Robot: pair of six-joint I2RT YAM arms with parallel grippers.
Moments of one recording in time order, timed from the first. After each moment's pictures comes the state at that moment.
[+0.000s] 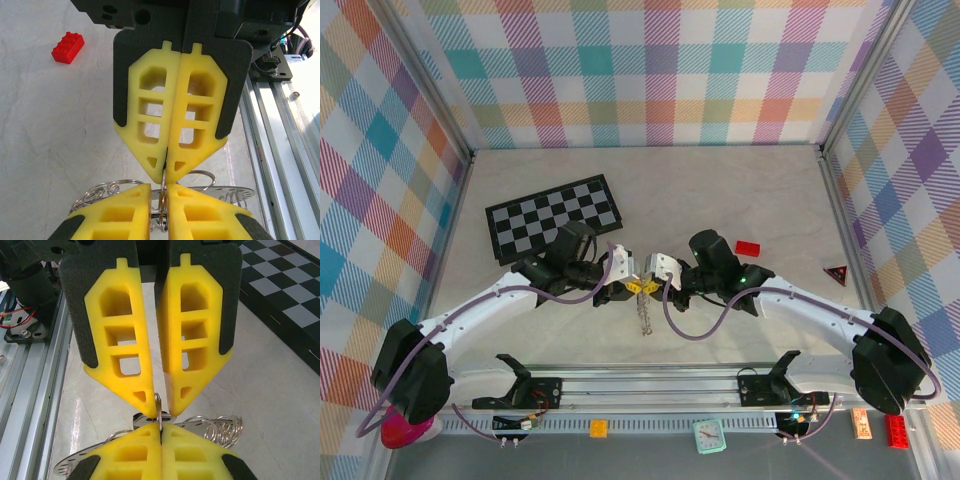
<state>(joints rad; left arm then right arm) -0.63 1.21 0.80 -0.34 0.71 0.60 0.79 1.23 0.73 -0.13 -0.57 -0.44</state>
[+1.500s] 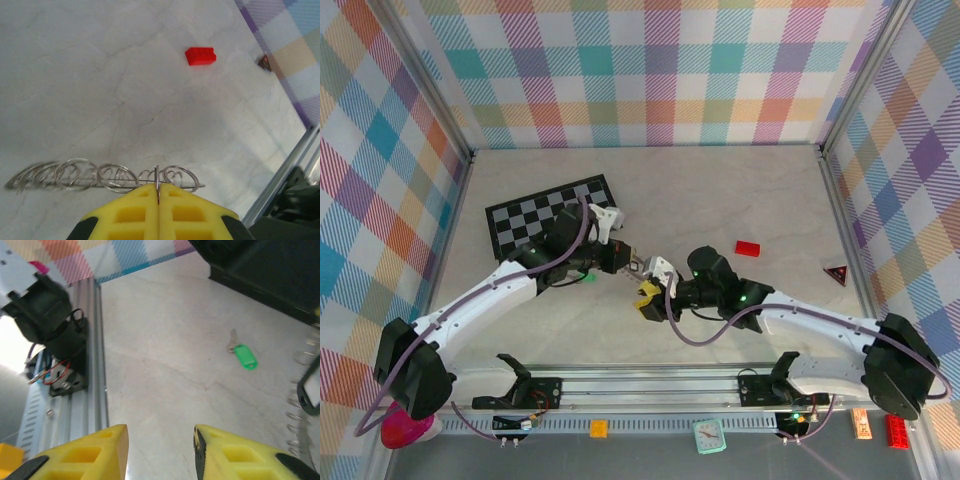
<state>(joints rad) -0.64 1.24 0.98 -0.42 0.29 -0.46 0.90 1.17 0.62 0.09 -0.47 -0.01</state>
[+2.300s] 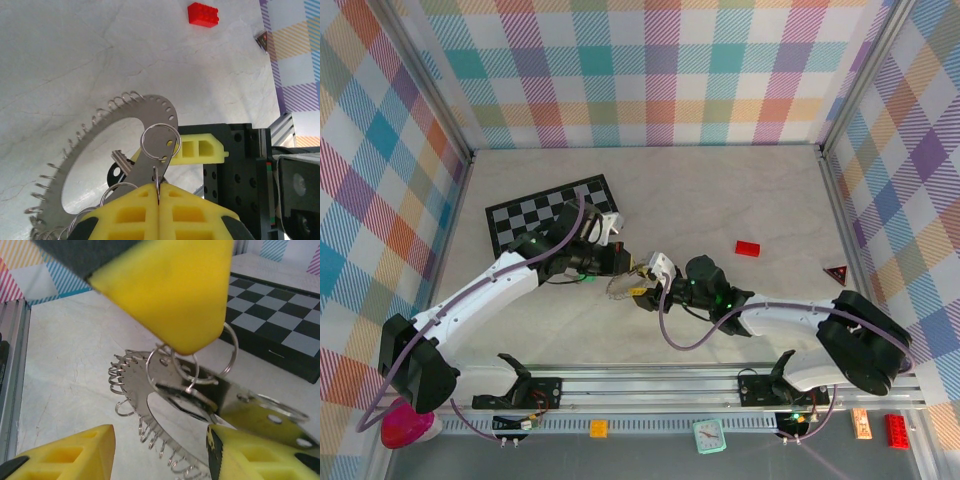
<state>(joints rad) -0.65 1.28 1.08 -0.66 0.40 -0.56 0.90 1.35 0.49 0.56 -0.28 -0.04</state>
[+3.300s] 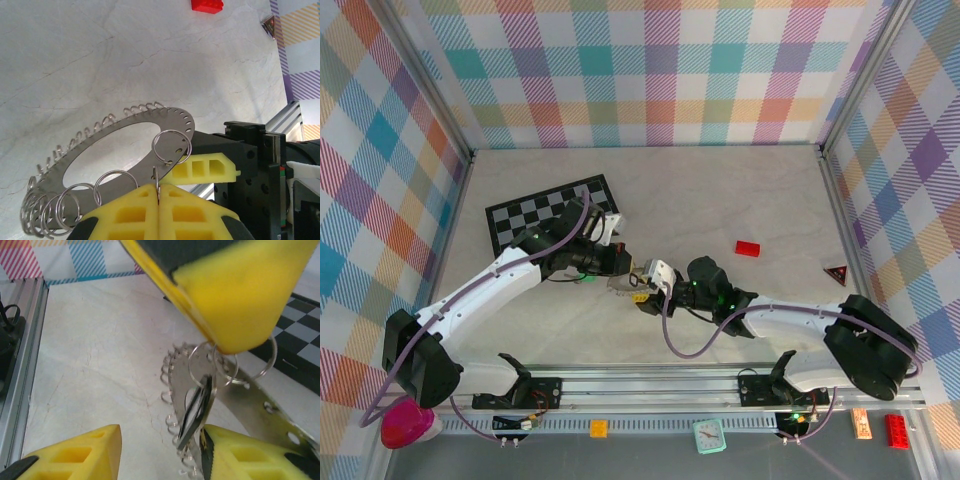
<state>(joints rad) -0.65 1.31 1.12 -0.72 0.41 -0.52 0.90 1.32 0.48 0.51 -0.34 -0.16</state>
